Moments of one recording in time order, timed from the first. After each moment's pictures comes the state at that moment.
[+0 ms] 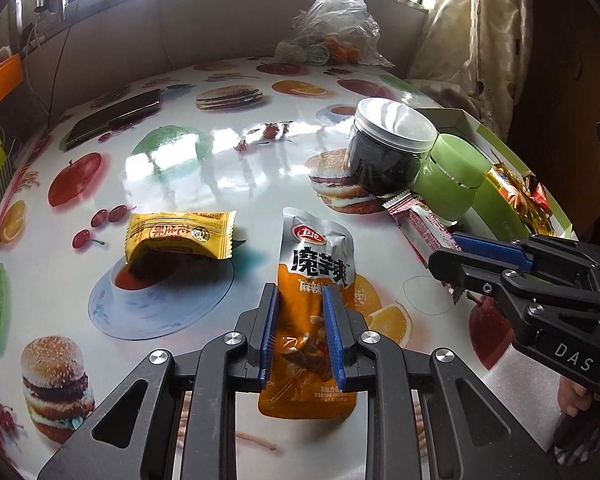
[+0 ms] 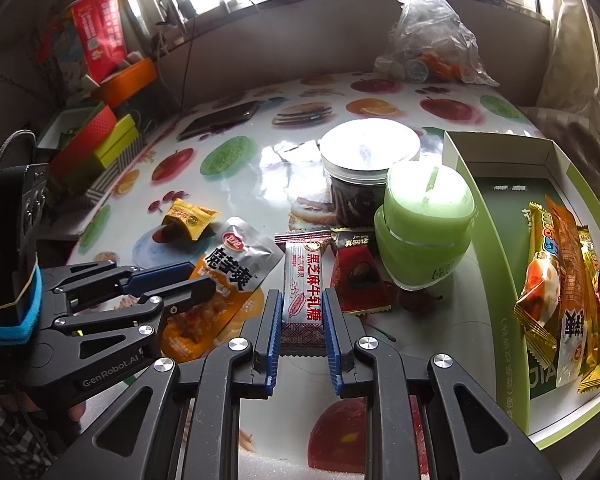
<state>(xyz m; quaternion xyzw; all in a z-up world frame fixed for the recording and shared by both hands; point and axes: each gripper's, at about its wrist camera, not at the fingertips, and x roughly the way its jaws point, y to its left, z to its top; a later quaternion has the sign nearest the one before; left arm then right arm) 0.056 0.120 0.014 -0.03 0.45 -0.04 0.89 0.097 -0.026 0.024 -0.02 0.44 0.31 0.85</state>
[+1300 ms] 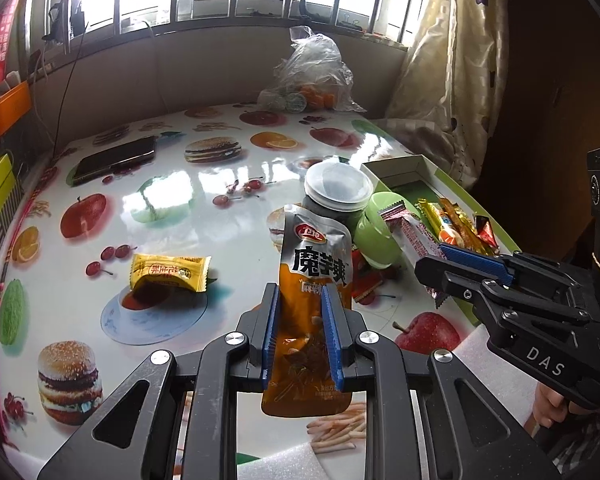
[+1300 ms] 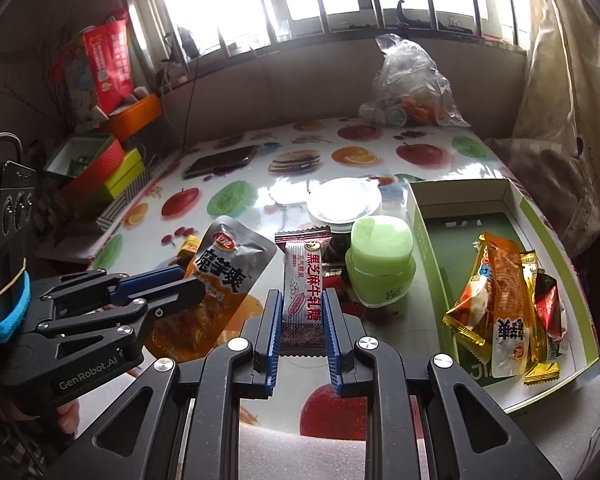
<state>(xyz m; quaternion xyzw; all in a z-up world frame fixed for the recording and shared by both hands) 0.033 0.093 0.074 -0.05 0.40 -0.05 0.91 0.072 -0.059 0.075 0.00 0.38 0.29 0.88</state>
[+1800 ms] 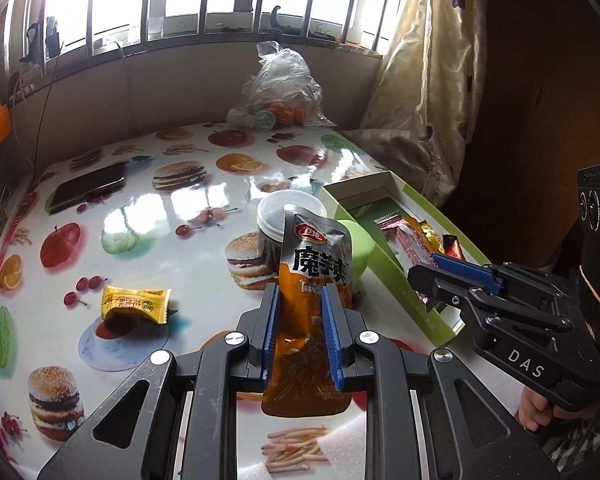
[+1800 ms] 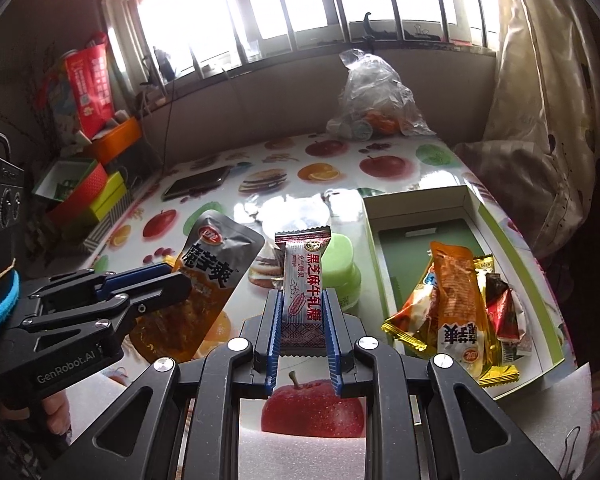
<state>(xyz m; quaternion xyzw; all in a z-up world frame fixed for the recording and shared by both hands) 0.047 0.062 0.095 -0.04 0.38 -0.08 0.92 0.078 -0.100 0.087 0.02 0.37 0.25 0.90</state>
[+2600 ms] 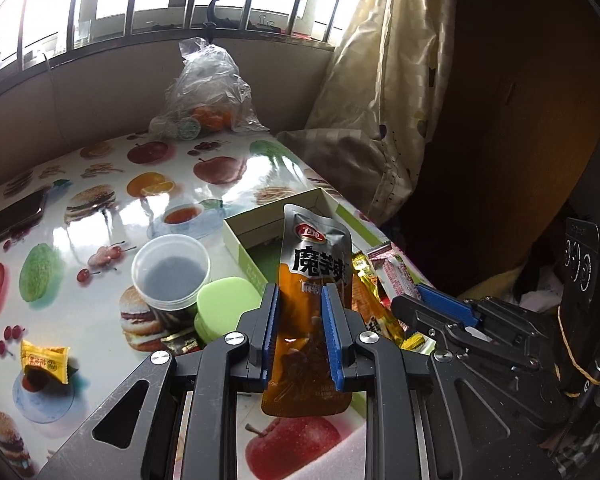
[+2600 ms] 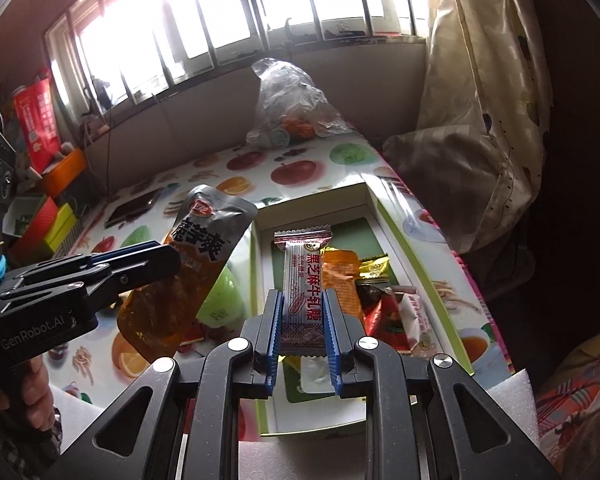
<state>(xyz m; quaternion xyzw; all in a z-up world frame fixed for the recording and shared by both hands) 0.116 -0.018 0.099 -0.06 0.40 -0.16 0.90 0.114 -0.186 0.076 0.05 0.38 0.17 0.91</state>
